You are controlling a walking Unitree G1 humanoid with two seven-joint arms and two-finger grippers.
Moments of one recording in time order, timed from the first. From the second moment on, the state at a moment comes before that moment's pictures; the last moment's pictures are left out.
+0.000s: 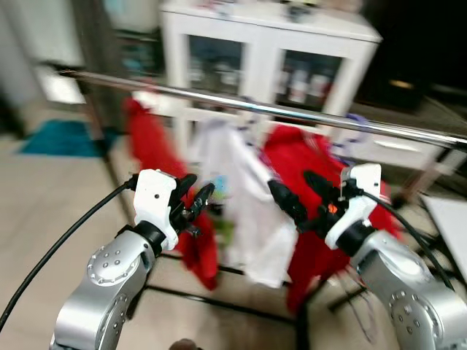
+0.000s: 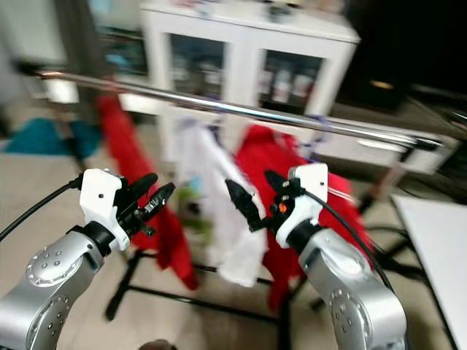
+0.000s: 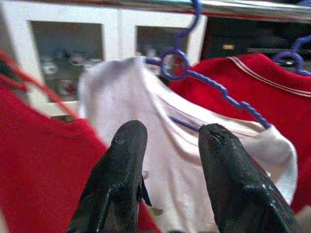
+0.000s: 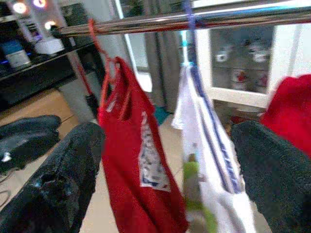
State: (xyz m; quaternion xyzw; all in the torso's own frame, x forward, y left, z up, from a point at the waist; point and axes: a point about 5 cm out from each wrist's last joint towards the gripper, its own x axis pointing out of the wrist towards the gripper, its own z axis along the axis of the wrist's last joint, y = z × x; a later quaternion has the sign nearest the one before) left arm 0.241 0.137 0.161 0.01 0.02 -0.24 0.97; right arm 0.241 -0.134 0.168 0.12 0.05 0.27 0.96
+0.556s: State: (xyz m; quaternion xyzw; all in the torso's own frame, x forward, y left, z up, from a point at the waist) left arm 0.245 0.135 0.165 0.03 0.01 -0.24 0.97; right arm 0.259 -0.142 0.164 0.11 0.03 0.19 0.98
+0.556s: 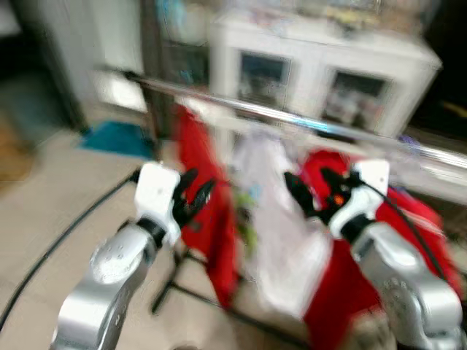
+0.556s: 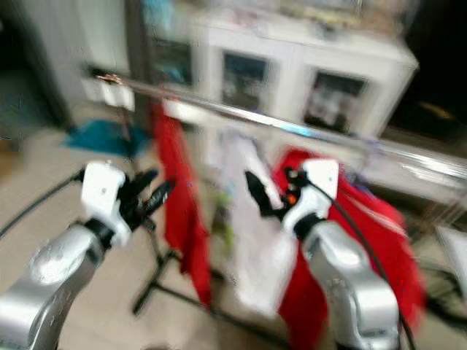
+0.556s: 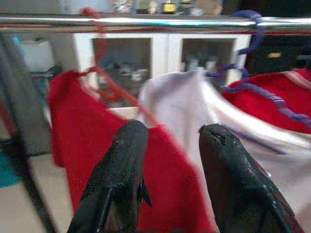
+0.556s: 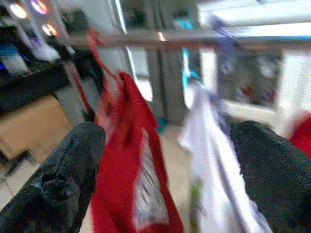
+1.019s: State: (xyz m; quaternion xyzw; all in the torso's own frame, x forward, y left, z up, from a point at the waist) left arm 0.240 0.132 0.163 0.02 0.04 -0.30 0.95; right arm 0.276 -0.153 0.169 0.05 0.04 0.14 0.99
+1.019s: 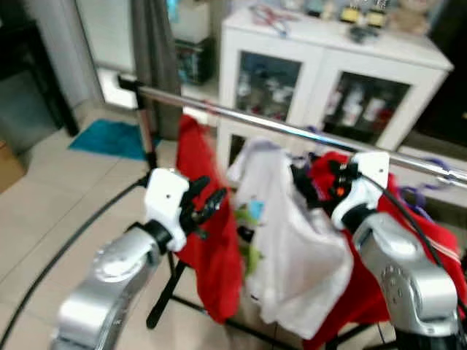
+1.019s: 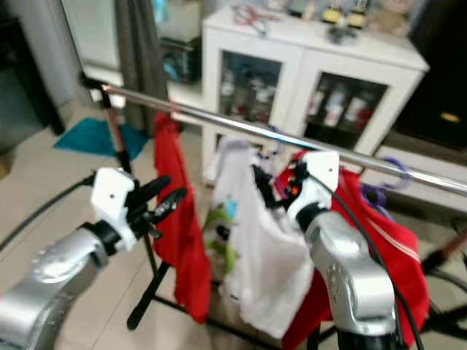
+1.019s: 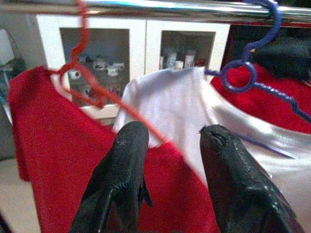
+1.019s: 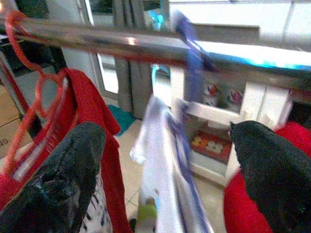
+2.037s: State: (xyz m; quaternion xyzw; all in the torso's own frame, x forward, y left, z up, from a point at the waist) left arm 0.226 0.122 0.168 0.02 0.10 -0.45 0.89; right arm 0.332 -0.178 0.167 0.06 0.17 0.24 0.95
